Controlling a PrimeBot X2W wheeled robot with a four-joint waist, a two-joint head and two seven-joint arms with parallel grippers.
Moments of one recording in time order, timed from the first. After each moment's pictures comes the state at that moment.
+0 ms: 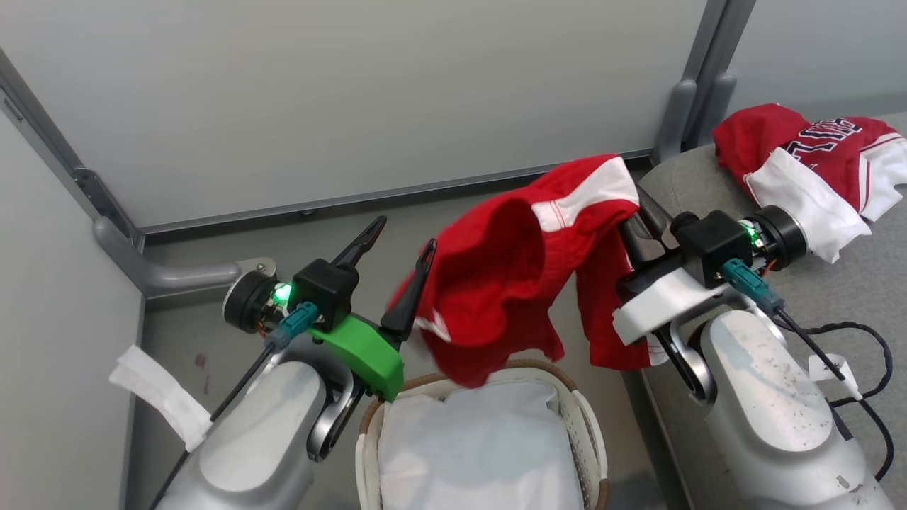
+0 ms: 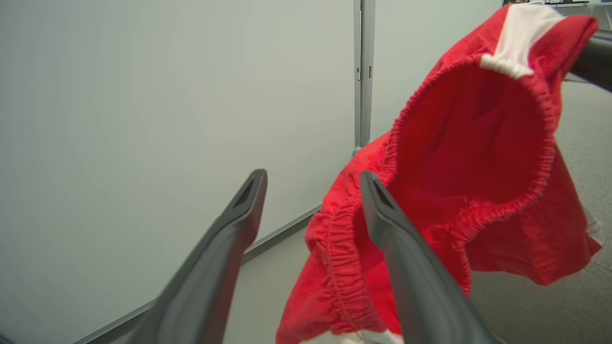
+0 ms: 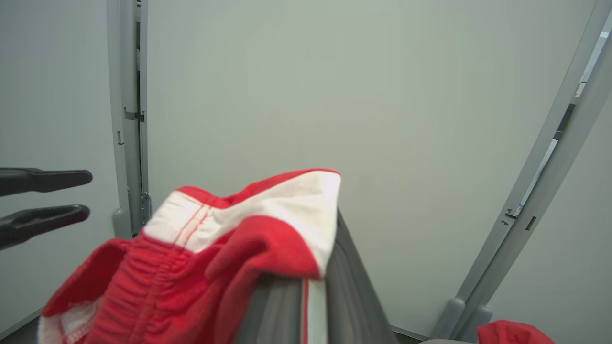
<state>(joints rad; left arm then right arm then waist) -0.57 0.21 -0.73 0.48 -0.48 -0.08 -0.26 -0.50 -0.10 0.27 0.31 0.06 0.13 -0.26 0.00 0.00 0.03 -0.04</state>
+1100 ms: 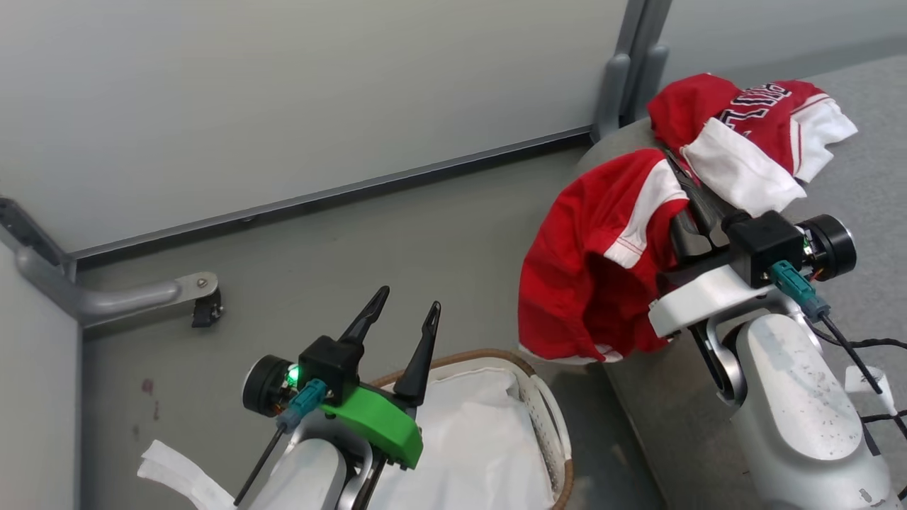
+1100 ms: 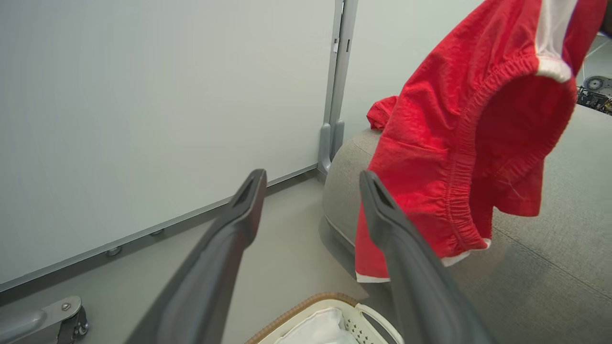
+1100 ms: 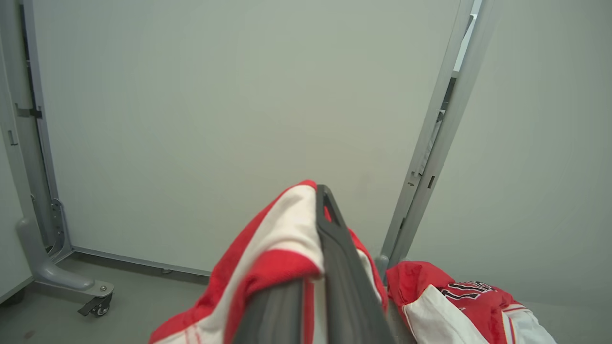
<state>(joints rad) -0.30 0.07 -0.50 0.42 -0.32 -0.12 -0.26 -0.45 -0.08 0.12 0.26 0.01 0.13 -0.26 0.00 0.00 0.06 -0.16</state>
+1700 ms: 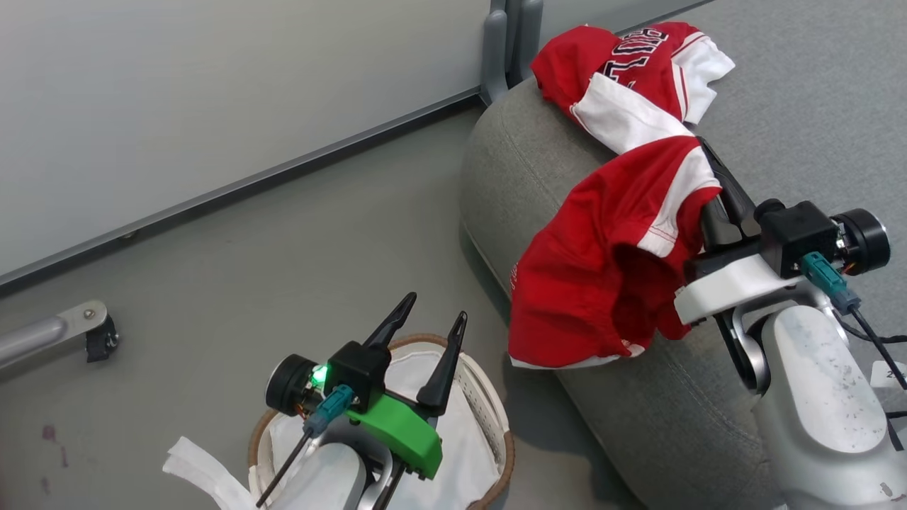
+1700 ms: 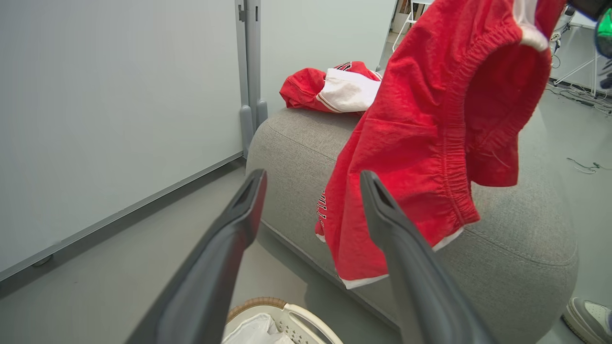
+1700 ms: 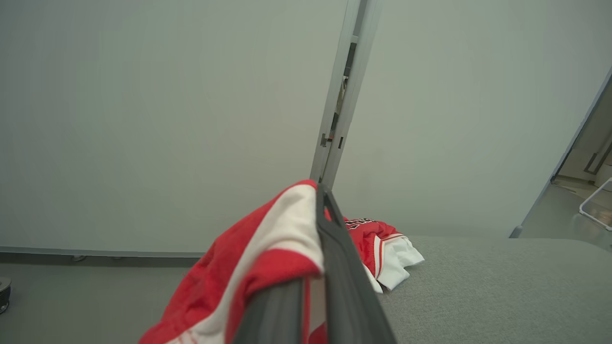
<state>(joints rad) -0.30 0.05 -0.54 0.42 -0.29 -0.13 -0.26 -0.45 -0.10 0.06 0.25 0.00 0.13 -0.26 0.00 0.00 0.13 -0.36</state>
